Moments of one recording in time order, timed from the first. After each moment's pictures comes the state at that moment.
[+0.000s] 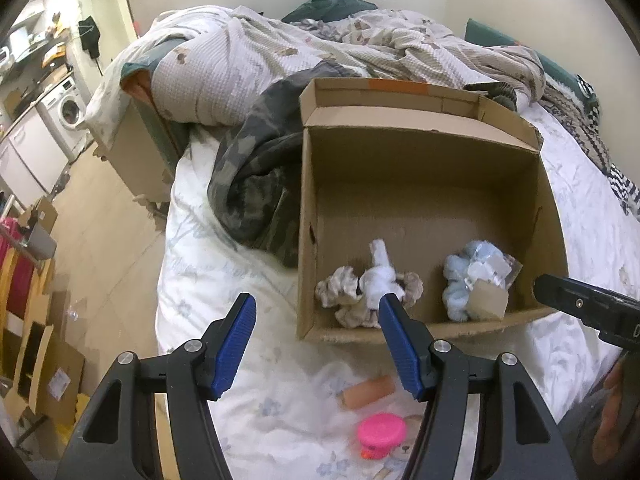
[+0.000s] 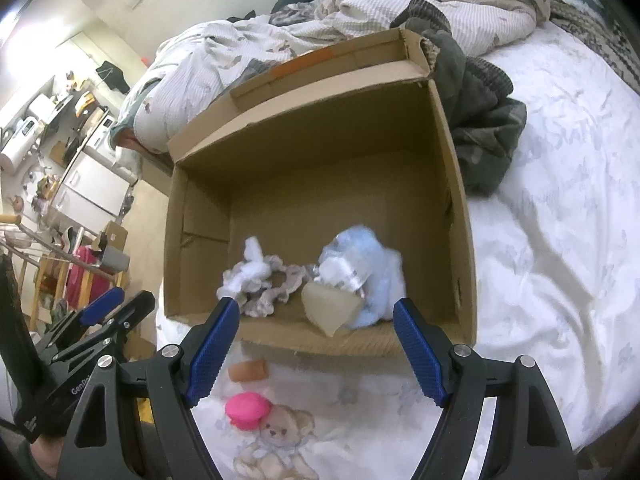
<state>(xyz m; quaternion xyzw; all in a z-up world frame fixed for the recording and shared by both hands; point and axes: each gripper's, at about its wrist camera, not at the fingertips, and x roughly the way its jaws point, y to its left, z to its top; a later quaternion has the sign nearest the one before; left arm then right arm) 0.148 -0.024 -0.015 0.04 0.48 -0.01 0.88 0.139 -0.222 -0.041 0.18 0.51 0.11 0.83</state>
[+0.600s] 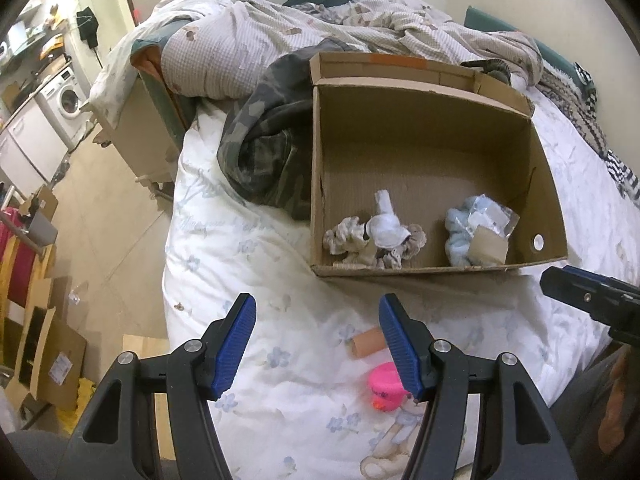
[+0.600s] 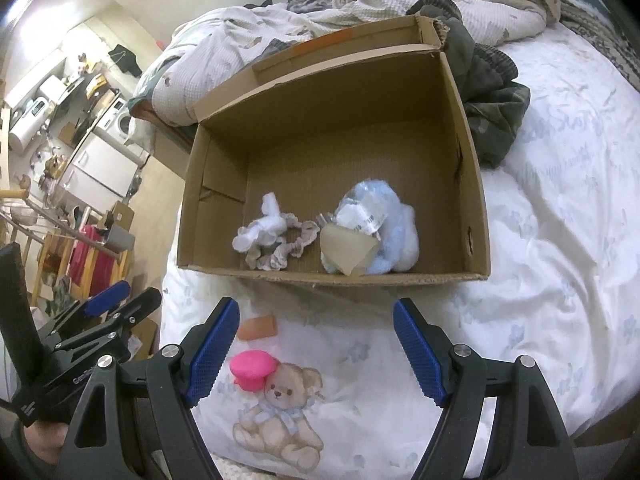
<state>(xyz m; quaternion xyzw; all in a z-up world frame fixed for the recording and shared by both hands) 0.108 -0.011 -0.025 0.04 0.50 -0.01 0.87 0.099 -0.209 -0.044 0.16 0.52 0.13 0.83</state>
